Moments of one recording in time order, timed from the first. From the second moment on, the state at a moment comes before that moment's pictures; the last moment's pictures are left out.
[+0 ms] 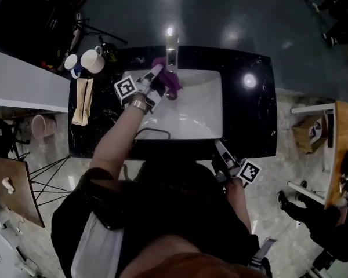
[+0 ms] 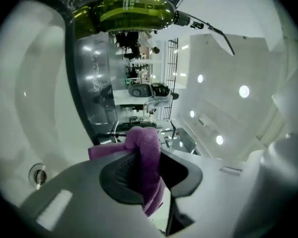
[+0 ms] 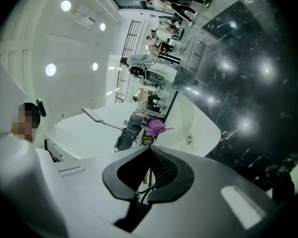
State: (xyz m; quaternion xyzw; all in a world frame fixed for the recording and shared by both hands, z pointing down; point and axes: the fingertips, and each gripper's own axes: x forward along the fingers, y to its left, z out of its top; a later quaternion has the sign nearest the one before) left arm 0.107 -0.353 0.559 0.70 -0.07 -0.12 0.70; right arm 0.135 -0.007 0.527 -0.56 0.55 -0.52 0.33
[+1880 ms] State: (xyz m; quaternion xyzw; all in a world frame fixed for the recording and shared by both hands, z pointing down) left arm -0.085 -0.035 0.465 0.86 0.01 -0.03 0.51; right arm -0.054 -0.008 0.473 -0.34 0.86 -0.37 0.03
